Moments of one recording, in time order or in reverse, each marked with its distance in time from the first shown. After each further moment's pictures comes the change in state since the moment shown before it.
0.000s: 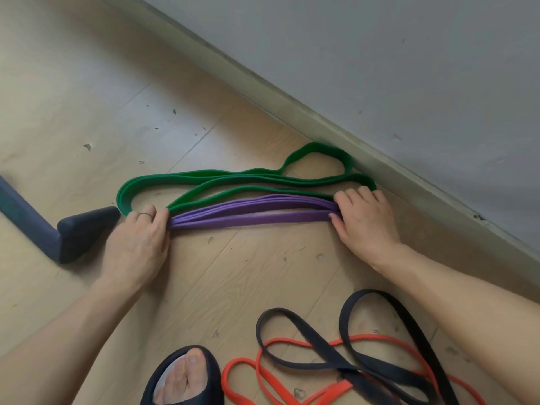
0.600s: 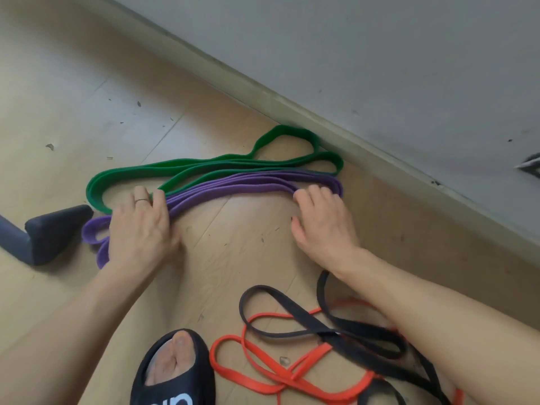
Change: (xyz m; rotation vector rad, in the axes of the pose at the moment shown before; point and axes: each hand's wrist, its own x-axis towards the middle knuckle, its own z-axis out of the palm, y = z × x) left_hand 0.008 0.049 -0.034 0.012 -0.084 0.007; right_hand -0.043 -0.050 -0.033 0.244 -0.027 0.121
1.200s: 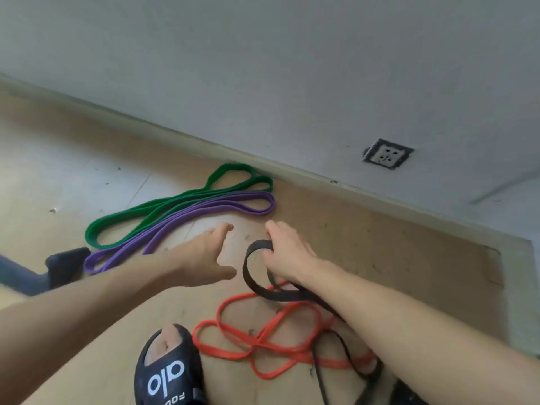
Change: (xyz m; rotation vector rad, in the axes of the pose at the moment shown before) left_hand -0.092 0.111 -0.178 -0.418 -0.585 0.450; right_hand -0.112 -0.025 -0.121 0.430 -0.279 0.345
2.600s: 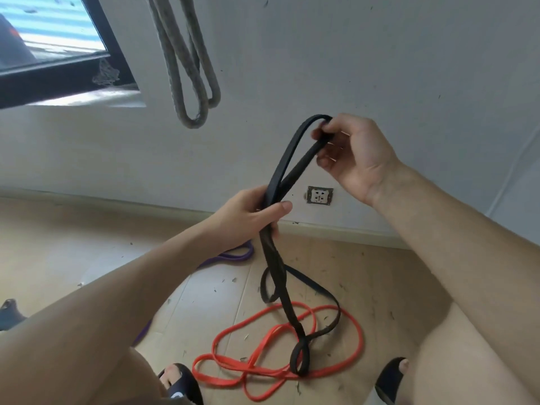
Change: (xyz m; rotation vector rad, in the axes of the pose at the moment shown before) left_hand -0.103 0.212 -0.065 -0.521 0.322 0.591; right_hand -0.185 0.001 -0.272 1.480 0.460 -0.250
